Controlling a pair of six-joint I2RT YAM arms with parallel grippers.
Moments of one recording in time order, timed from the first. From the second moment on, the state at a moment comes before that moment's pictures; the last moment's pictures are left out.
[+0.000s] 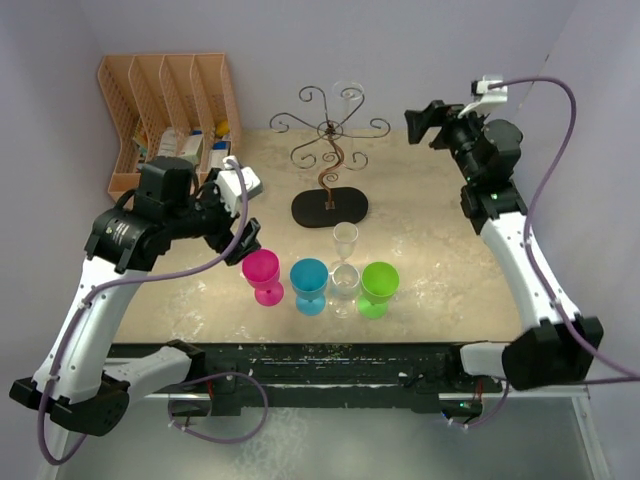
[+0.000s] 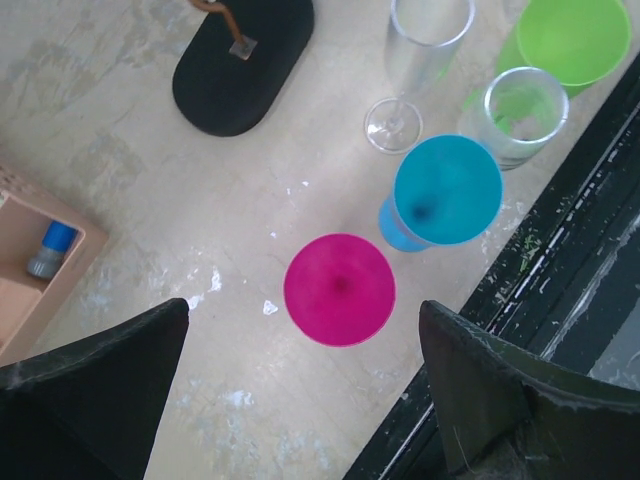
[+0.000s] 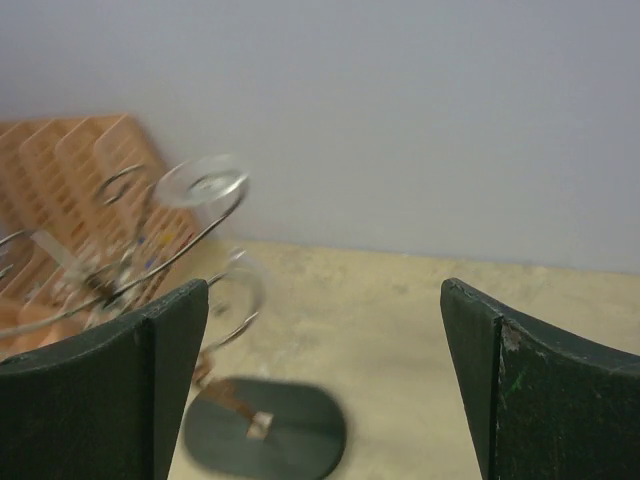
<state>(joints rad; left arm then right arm) -0.42 1.10 1.53 -1.11 0.40 0.38 0.11 1.36 1.24 0.24 -0.15 0.24</state>
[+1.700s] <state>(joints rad) -0.24 0.83 1.31 -1.09 0.26 0.31 0.73 1.35 1.19 -0.63 0.29 0.50</state>
